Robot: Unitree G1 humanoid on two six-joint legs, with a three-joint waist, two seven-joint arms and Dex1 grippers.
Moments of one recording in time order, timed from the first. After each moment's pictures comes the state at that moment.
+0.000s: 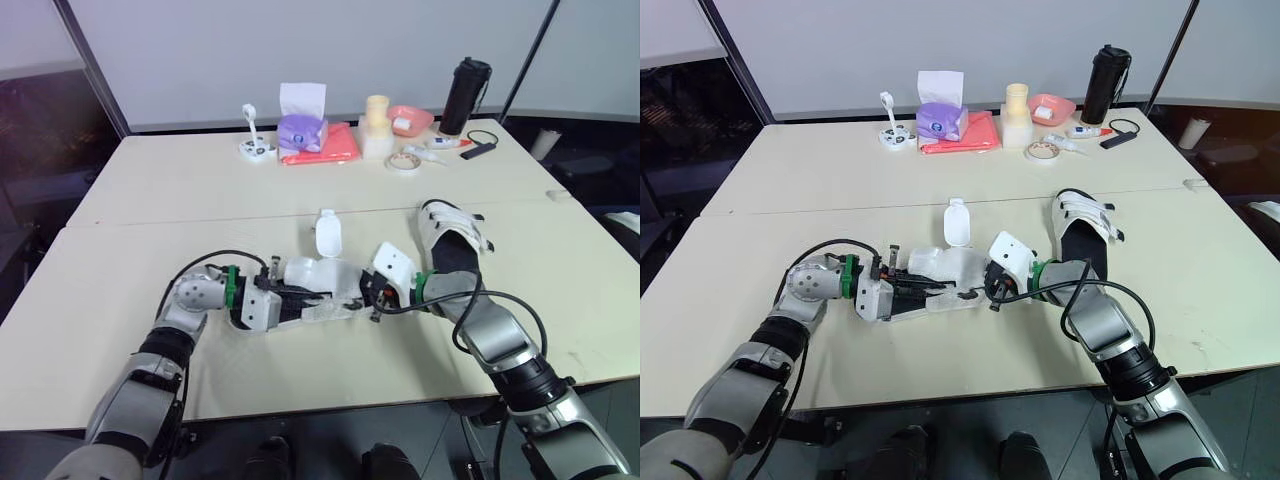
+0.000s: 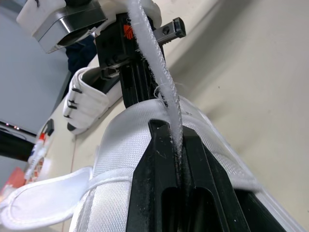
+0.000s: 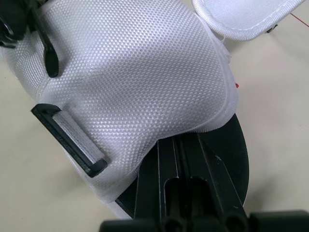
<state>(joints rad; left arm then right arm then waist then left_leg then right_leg) -0.72 0.42 -0.22 0.81 -0.06 -1.13 -1.24 -0.52 -0.53 0.29 -0.09 0.01 0.59 0.81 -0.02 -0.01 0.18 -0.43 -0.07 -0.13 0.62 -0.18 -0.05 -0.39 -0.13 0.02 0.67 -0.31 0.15</state>
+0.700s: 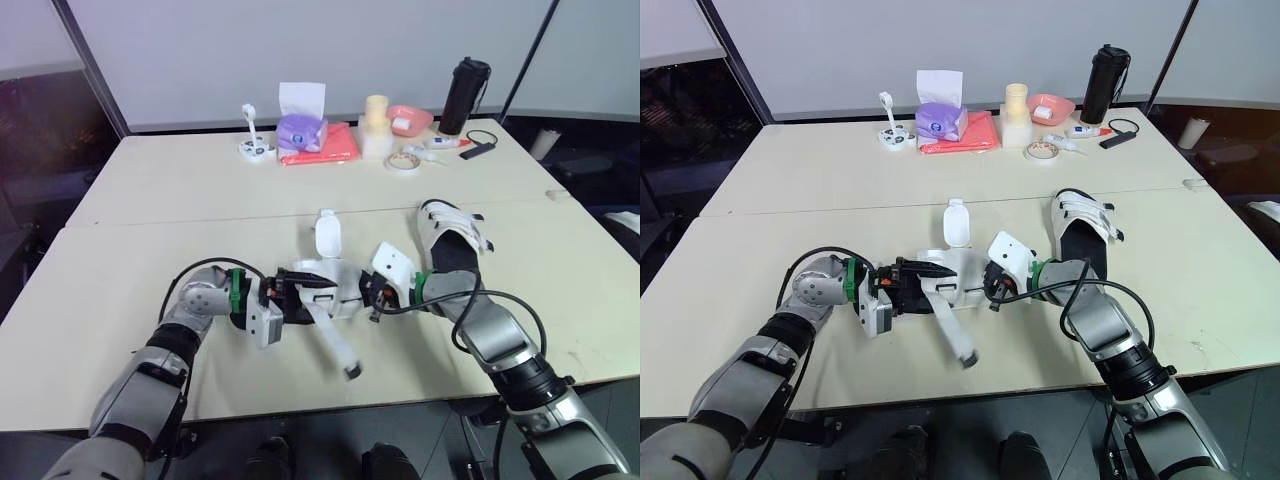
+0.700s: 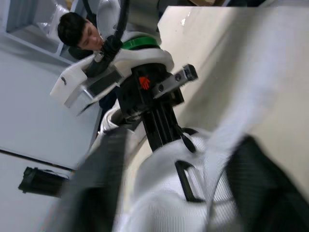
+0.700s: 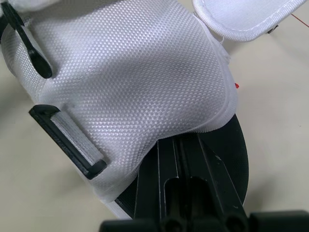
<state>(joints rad) -0.76 0.42 -0.32 0.89 -0.03 -1.38 -1.07 -0.52 -0.53 0.29 -0.09 0.01 0.59 0.81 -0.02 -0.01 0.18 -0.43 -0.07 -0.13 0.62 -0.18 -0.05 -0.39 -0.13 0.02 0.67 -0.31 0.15</state>
